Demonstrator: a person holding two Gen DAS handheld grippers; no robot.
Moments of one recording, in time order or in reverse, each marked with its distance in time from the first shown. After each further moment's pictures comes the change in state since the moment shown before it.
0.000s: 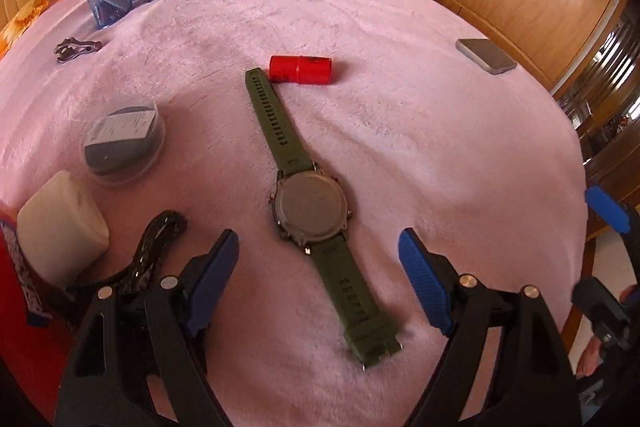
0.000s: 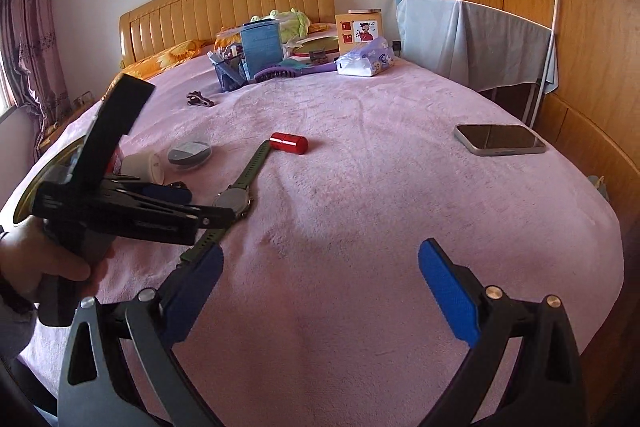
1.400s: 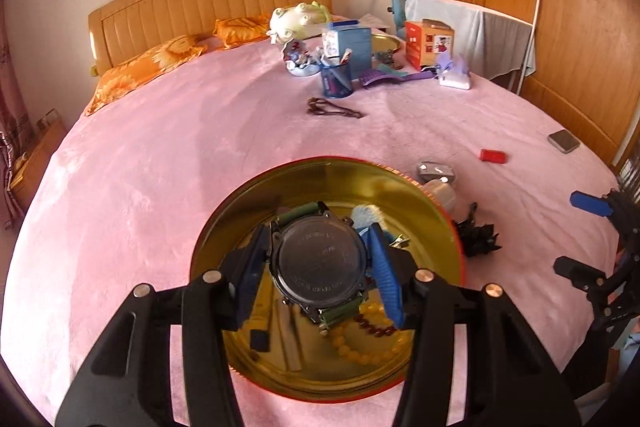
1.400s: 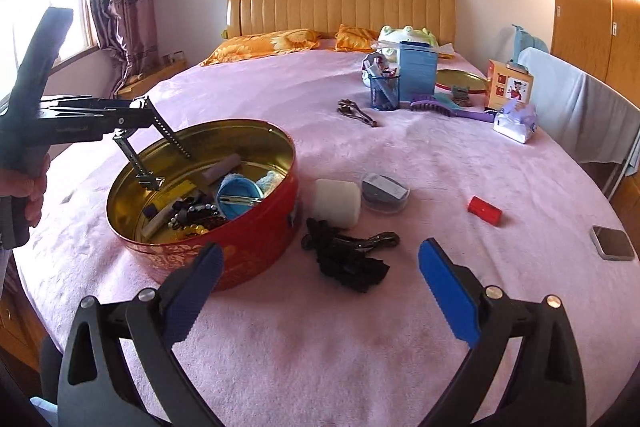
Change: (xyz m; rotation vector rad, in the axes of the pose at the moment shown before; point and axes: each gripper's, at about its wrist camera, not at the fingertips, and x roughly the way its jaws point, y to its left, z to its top) left arm -0.264 0.210 -0.119 -0.126 -0.300 0.360; right arm -0.007 0.225 0.035 -0.290 0.003 0.246
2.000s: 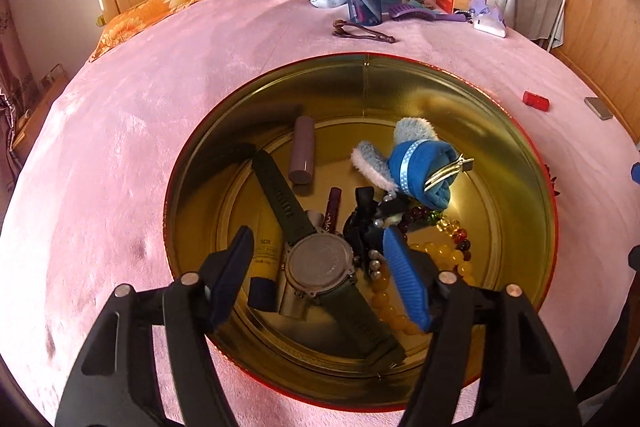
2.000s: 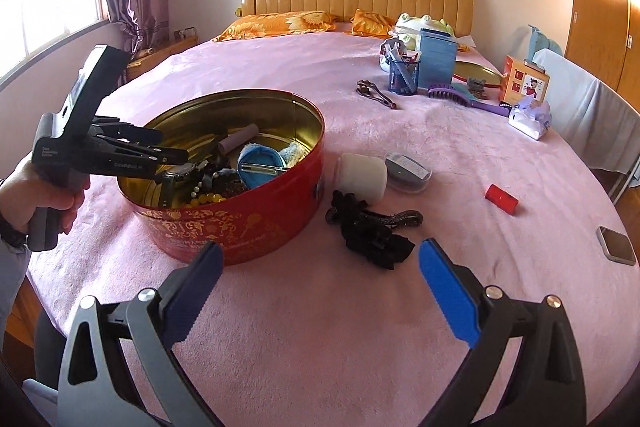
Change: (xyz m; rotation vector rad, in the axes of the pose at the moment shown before) left arm 0.061 0.011 -0.054 -0.050 0.159 0.034; right arm 0.009 0.018 -0.016 -0.039 0.062 0.007
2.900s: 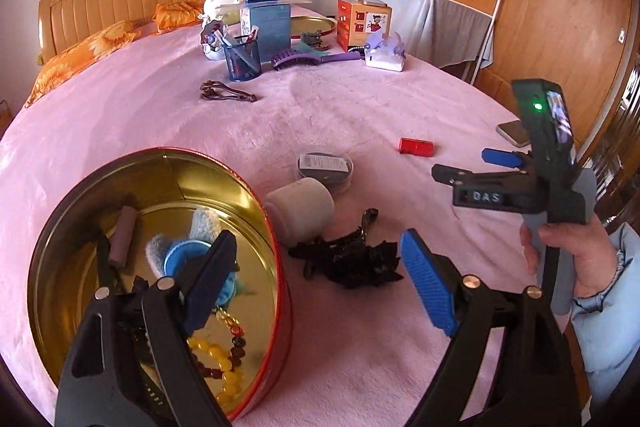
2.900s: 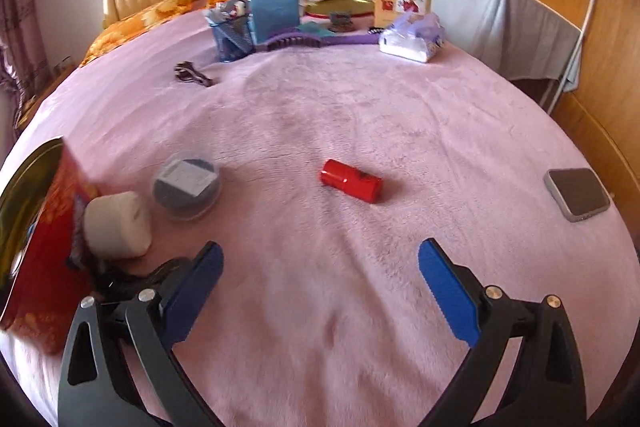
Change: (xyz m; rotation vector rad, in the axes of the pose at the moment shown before) left arm -0.012 -0.159 0.056 0.074 -0.126 -0.216; right arm 0.102 -0.199 0.020 0.334 0.158 -0.304
